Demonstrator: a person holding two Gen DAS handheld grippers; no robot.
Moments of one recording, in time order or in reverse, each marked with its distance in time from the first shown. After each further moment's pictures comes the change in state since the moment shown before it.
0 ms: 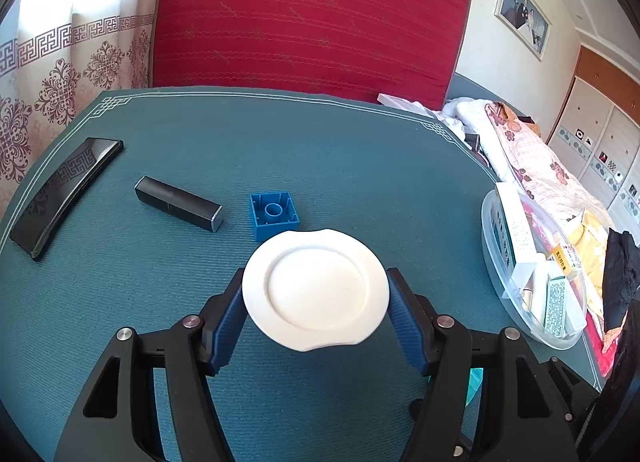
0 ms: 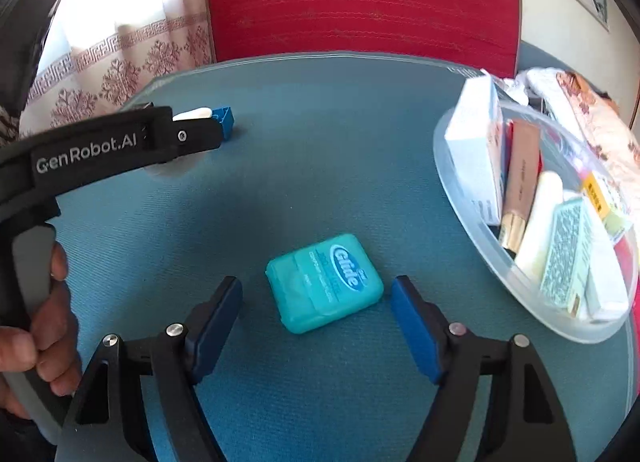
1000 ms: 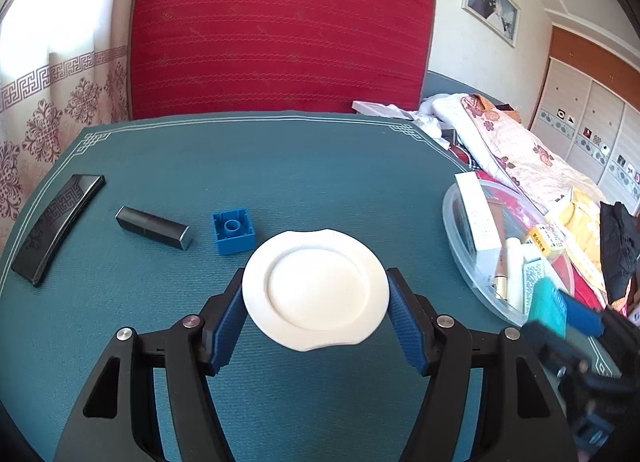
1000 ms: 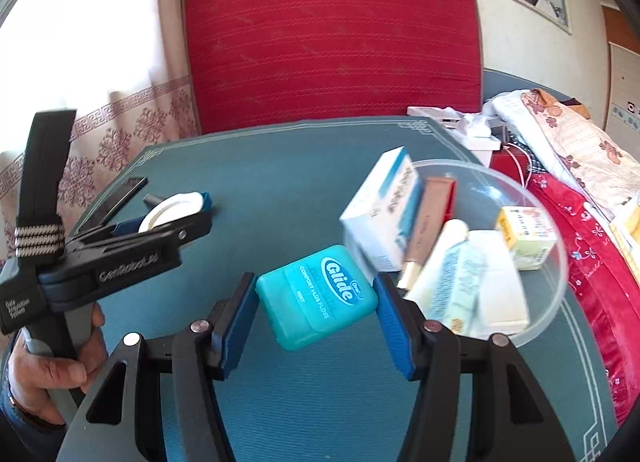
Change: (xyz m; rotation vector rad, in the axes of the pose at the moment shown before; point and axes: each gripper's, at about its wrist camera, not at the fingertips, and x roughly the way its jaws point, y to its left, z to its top) left arm -0.017 -0.038 0.001 0.124 -0.055 -0.035; right arm -0.074 -0.038 0.009 0.133 -0.222 -0.050
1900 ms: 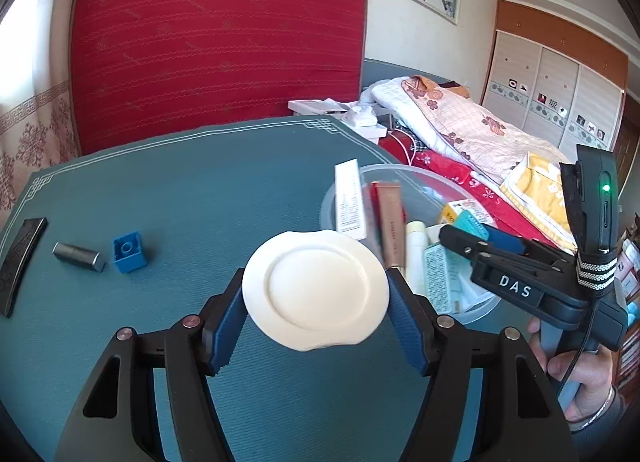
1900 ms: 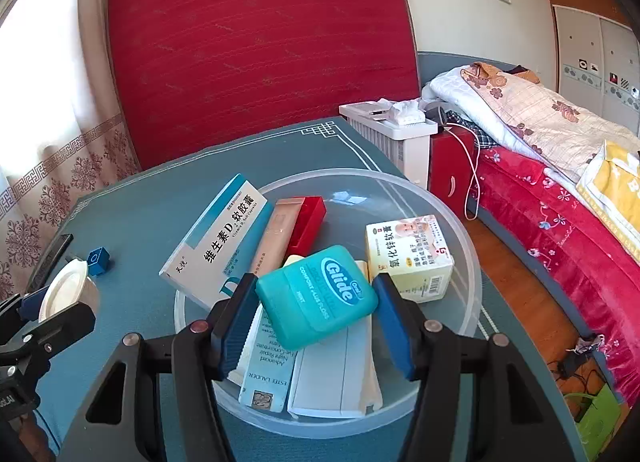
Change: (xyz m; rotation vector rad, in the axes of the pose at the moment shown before) left arm -0.019 -0.092 0.000 0.148 0.004 -0.136; right arm 0.021 -0.121 0.015 0.165 -0.010 -0.092
